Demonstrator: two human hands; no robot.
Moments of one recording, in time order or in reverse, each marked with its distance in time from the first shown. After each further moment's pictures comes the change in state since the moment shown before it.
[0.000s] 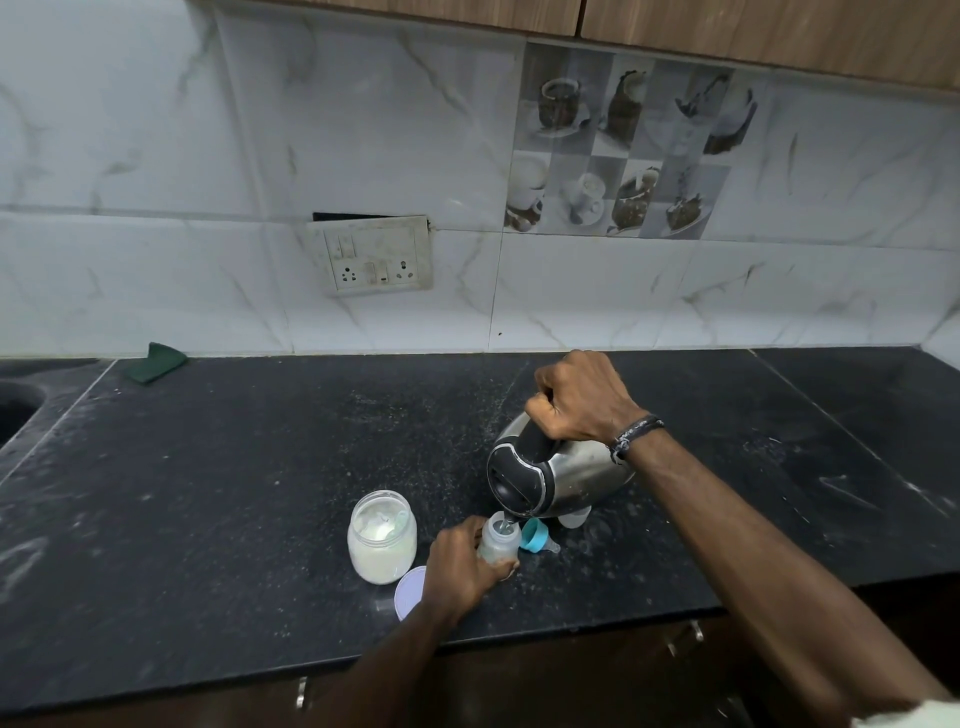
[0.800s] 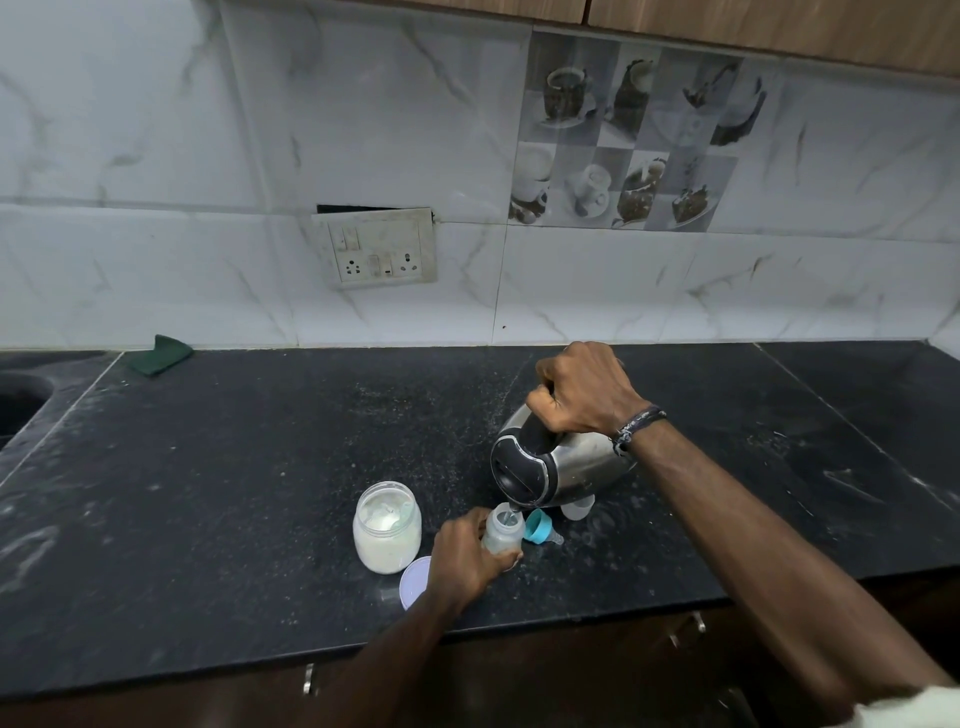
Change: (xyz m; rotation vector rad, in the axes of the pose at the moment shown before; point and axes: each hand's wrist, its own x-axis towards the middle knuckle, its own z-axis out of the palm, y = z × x) left_hand 0.001 -0.004 0.002 -0.028 -0.008 -0.019; right_hand 0.002 -0.007 -0.006 -0.054 -0.006 -0.023
